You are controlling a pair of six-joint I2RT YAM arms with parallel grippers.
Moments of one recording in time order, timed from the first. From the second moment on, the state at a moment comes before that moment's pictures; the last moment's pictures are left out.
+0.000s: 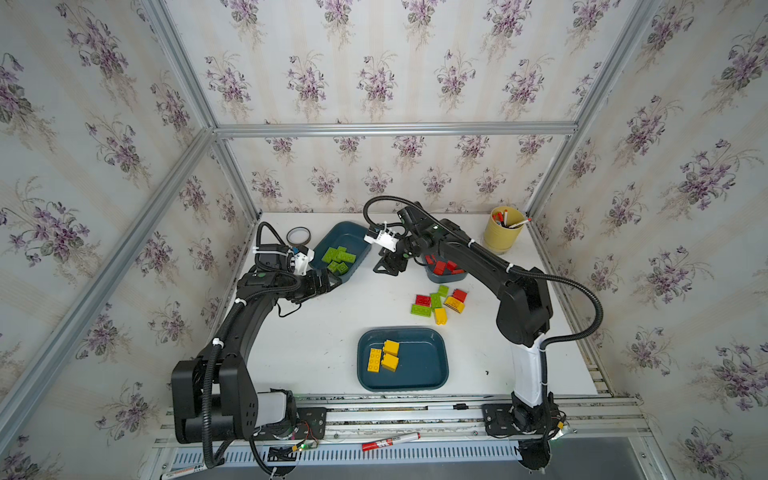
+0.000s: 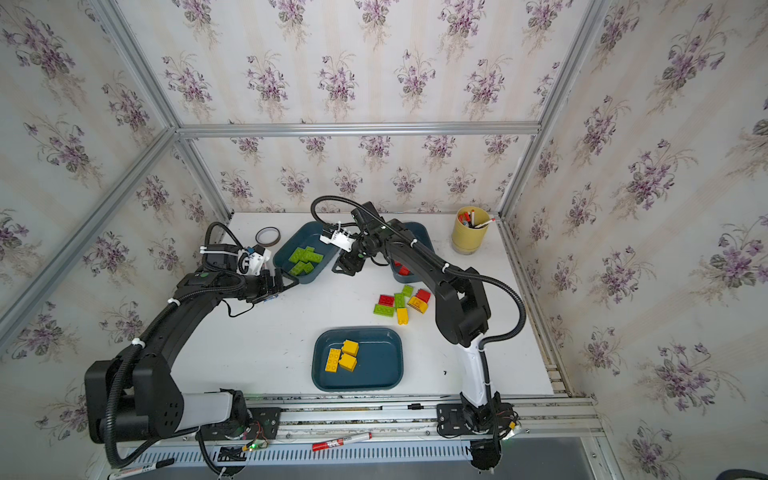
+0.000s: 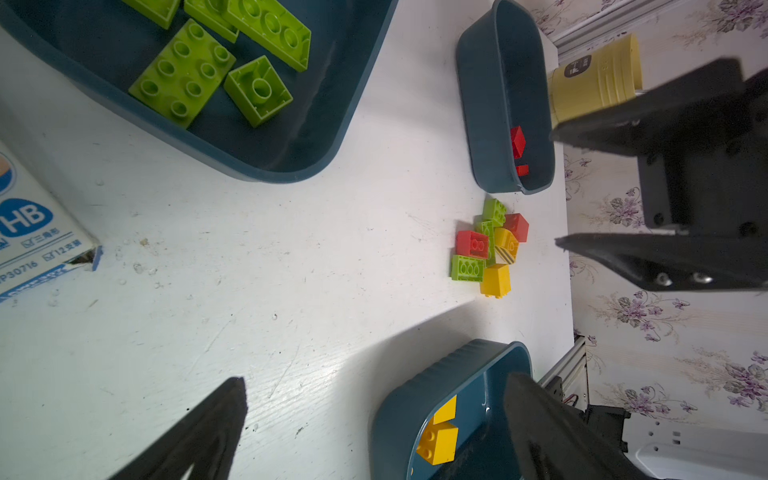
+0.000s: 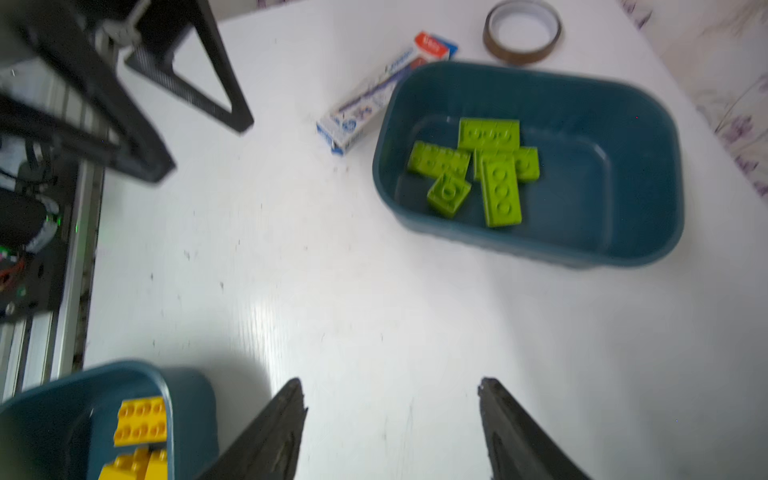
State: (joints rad) left arm 0.07 1.34 0.97 -0.67 0.66 -0.20; right arm 0.58 2.03 1.84 -0.83 -0.50 -0.56
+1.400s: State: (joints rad) left arm 0.07 1.34 0.97 -0.67 0.70 -0.20; right arm 0.49 2.06 1.54 -0.96 -0.19 -0.84
